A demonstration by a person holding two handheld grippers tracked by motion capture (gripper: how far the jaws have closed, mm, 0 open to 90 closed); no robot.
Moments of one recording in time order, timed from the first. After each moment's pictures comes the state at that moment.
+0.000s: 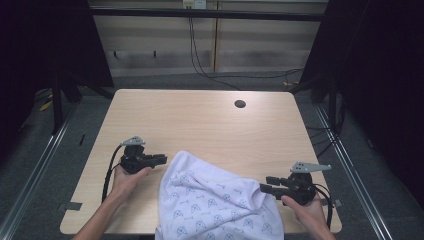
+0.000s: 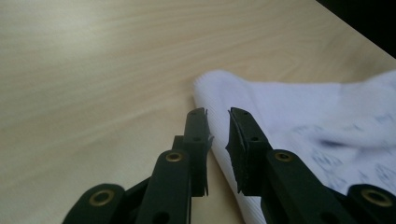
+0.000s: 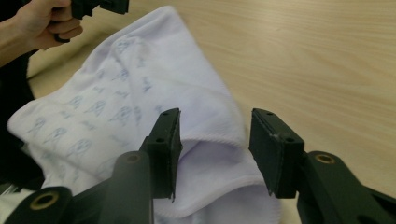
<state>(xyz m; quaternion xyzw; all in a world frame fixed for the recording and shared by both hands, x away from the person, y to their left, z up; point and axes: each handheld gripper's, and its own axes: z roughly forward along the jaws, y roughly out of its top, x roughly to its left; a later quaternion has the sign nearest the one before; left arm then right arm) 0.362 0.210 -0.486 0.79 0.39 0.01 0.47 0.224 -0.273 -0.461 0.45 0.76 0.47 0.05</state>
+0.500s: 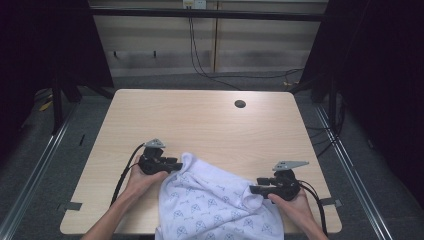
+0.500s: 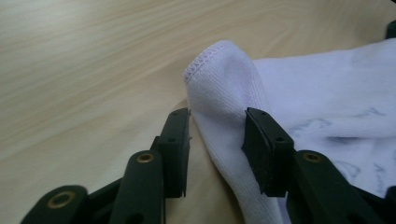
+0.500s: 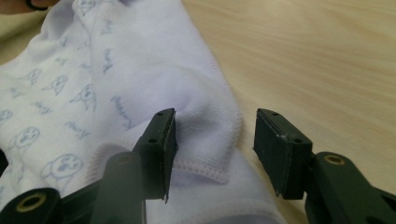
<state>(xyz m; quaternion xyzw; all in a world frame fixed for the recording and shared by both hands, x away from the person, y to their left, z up) 0.359 0.164 -0.501 0.84 0.34 -0.01 0.43 0.249 -0.250 -0.493 0.44 0.80 0.41 0.03</state>
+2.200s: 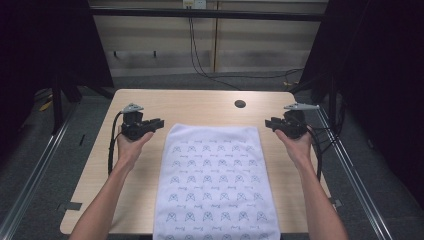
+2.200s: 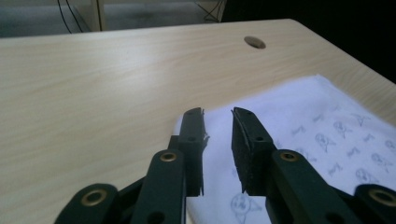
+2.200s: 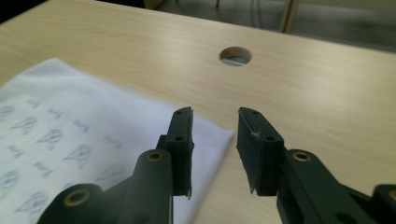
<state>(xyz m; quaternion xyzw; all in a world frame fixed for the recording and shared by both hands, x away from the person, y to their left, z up) 0.426 0.207 -0.438 0.75 0.43 0.12 0.49 0.390 -0.293 -0.425 0.51 0.73 0.41 0.21</state>
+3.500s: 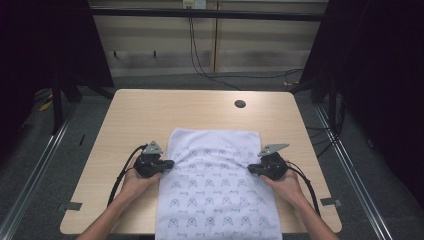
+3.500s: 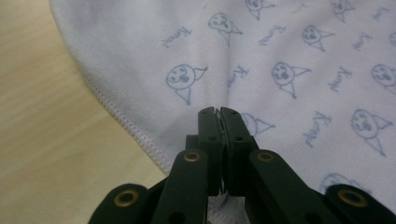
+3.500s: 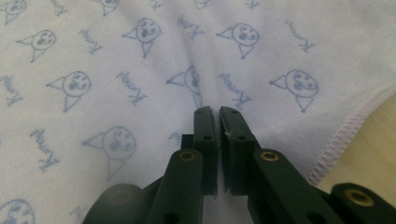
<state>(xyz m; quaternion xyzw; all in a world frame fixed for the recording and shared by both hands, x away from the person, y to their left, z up) 0.350 0.178 -0.503 0.86 0.31 0.07 0.39 0.310 -0.236 -0.496 0.38 0.86 0.34 0.10</state>
